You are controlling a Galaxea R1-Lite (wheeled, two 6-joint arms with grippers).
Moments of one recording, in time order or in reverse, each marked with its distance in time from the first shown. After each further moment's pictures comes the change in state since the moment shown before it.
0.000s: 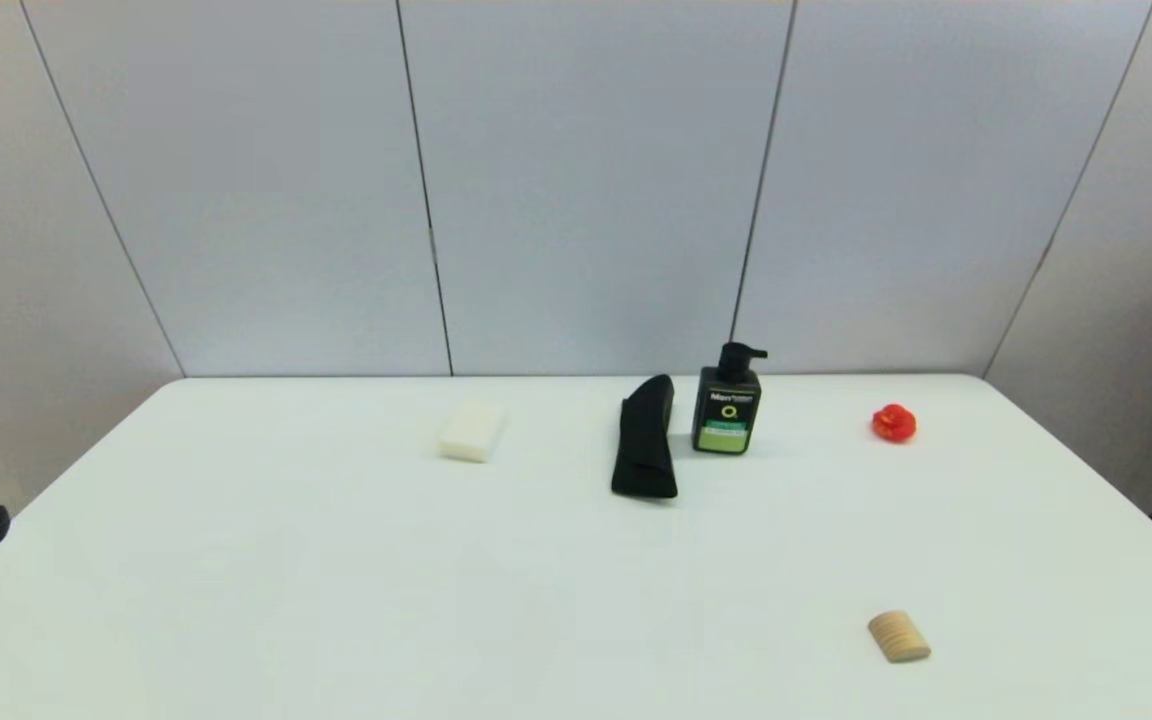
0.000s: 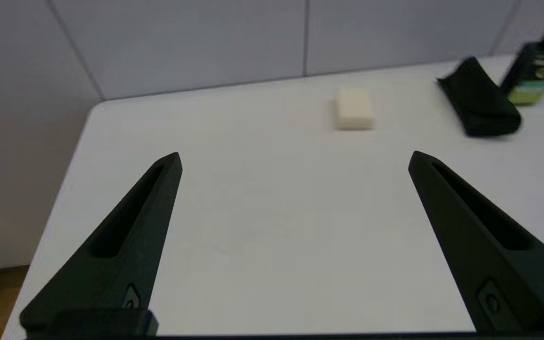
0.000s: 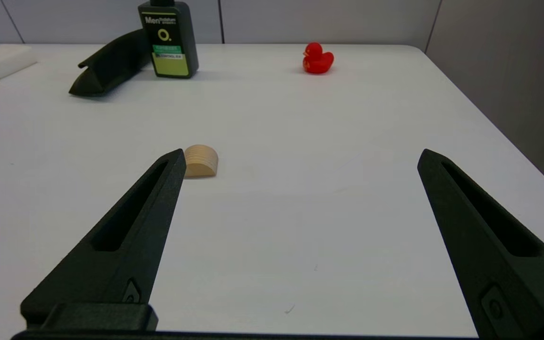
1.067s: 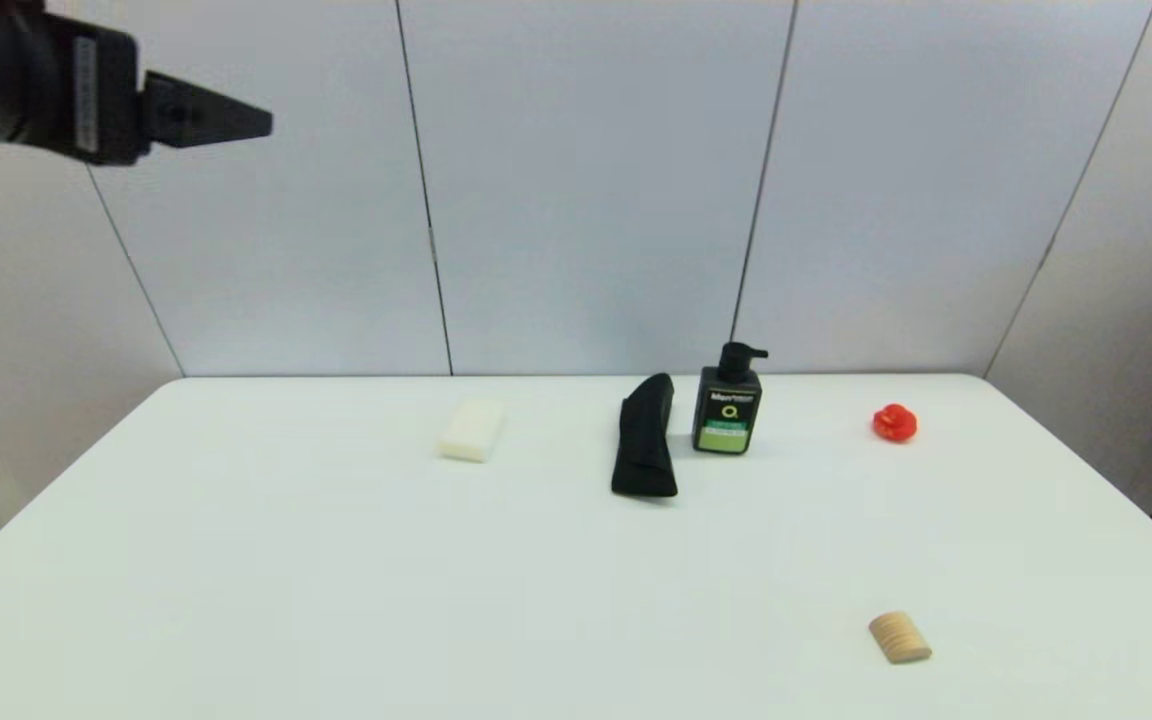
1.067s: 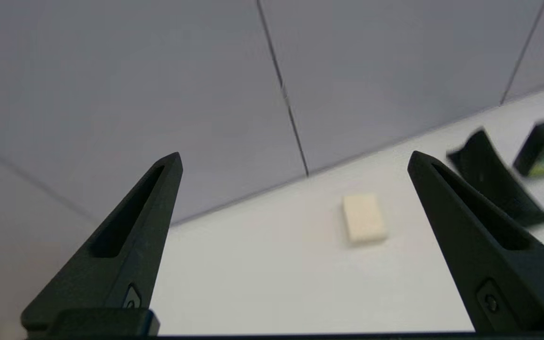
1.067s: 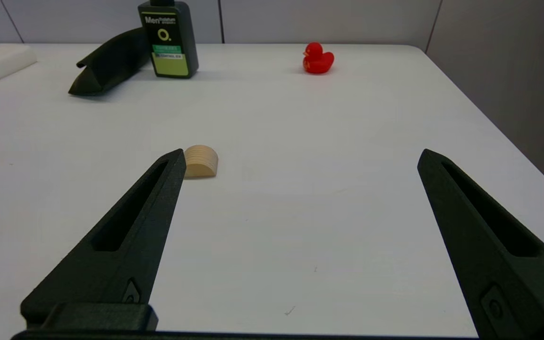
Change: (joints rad) left arm -0.285 0.766 -0.996 0.280 0.199 0.187; right arm 0.000 0.000 0.000 0.000 0.000 0.000
